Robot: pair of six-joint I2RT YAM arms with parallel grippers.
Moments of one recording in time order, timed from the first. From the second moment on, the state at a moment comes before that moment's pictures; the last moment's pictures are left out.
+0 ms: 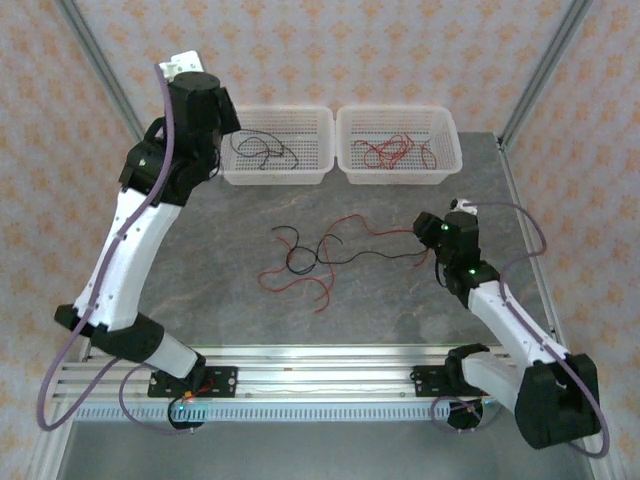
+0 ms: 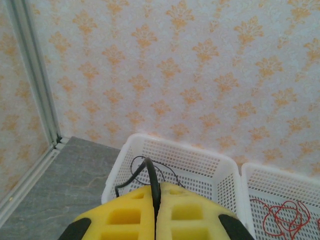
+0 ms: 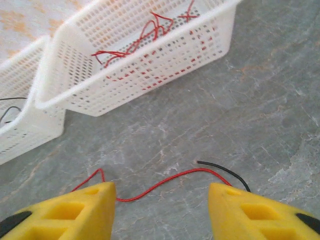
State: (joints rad) left arm -0.40 1.54 2.09 -0.87 -0.61 -0.38; right arm 0.19 0.99 0.56 -0.05 0.09 0.57
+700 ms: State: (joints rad) left arm -0.28 1.87 2.23 -0.62 -0.46 -0.25; right arm 0.19 0.72 0.60 -0.30 0.00 0.56
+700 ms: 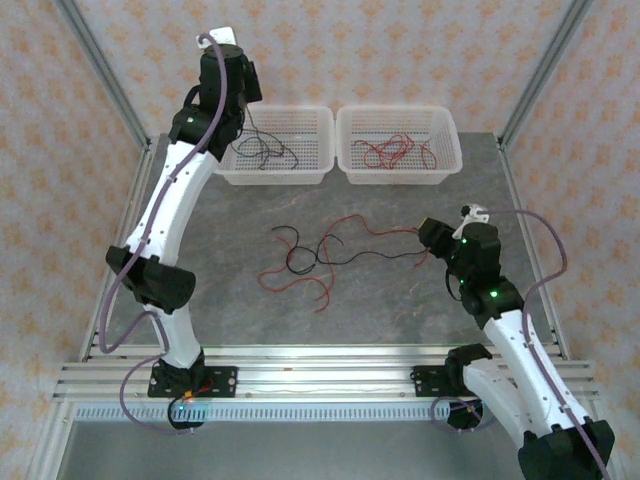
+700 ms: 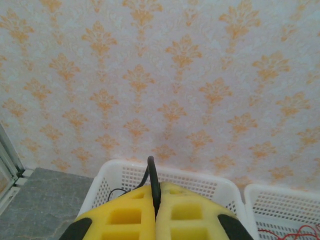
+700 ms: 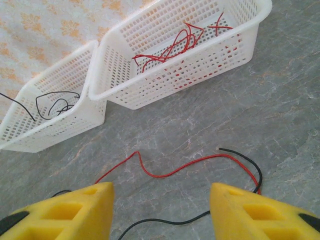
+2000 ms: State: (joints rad) left arm -0.27 2.26 1.89 -0.27 -0.29 -0.40; right arm 0.19 0.66 0.60 -0.37 0.03 0.56
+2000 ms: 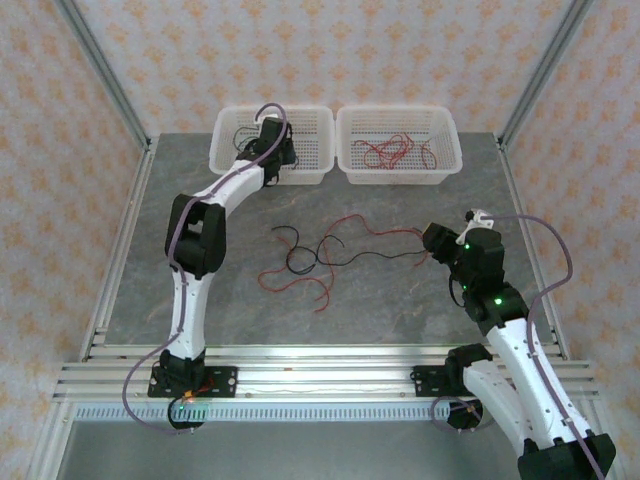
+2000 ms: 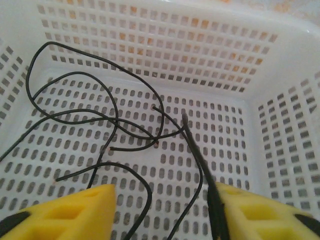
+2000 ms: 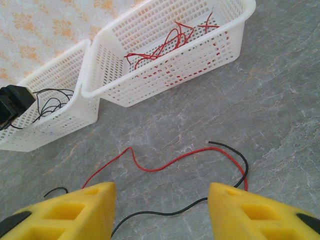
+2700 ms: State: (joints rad) left arm -0.21 2.36 2.20 -0.52 -0.51 -0.38; right arm 0.19 0.67 0.60 -0.37 0.03 0.56
